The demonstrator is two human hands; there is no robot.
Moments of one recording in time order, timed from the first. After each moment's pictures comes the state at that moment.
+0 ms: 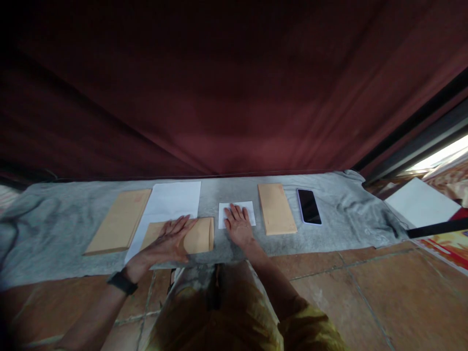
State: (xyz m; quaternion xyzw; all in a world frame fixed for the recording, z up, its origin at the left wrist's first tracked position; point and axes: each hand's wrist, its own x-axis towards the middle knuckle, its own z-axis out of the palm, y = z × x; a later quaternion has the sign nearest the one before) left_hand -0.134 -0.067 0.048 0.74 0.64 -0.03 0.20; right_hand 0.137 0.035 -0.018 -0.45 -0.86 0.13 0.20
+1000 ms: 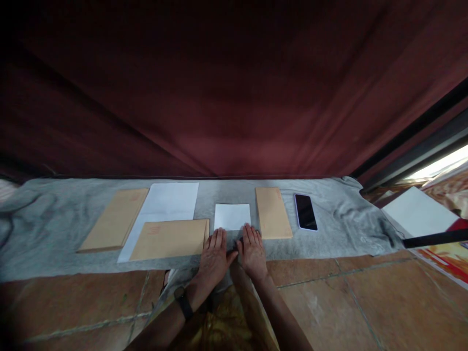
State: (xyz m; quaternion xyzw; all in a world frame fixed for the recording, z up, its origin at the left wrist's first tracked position) left_hand 0.061 -0.079 -0.009 0.70 0.71 0.09 -0.01; right_hand 0.216 -0.026 -0.030 -0.48 -0.84 0.06 0.23
